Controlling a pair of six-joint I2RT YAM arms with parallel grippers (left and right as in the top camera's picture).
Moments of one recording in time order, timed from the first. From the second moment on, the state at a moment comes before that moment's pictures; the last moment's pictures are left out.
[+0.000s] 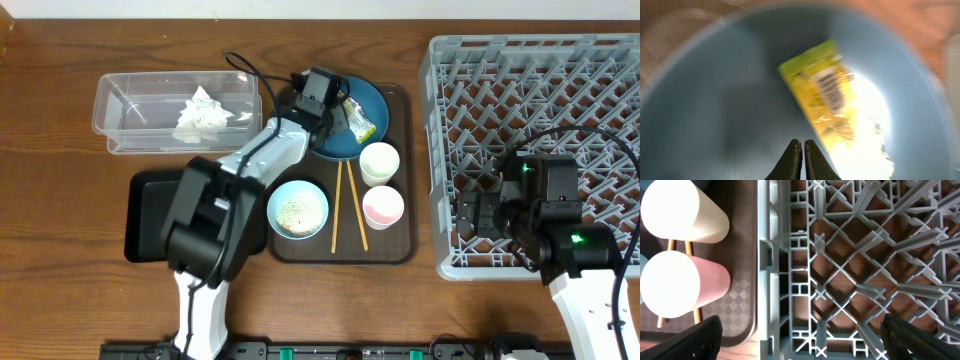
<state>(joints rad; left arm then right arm) -0.44 2.07 1.43 -0.26 -0.03 -0.67 0.05 1.03 0.87 -0.89 -0.10 0.13</state>
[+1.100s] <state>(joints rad) -0.48 2.19 1.43 -0.05 -0.03 -0.78 0.05 1.03 0.87 -0.88 -0.10 0.13</state>
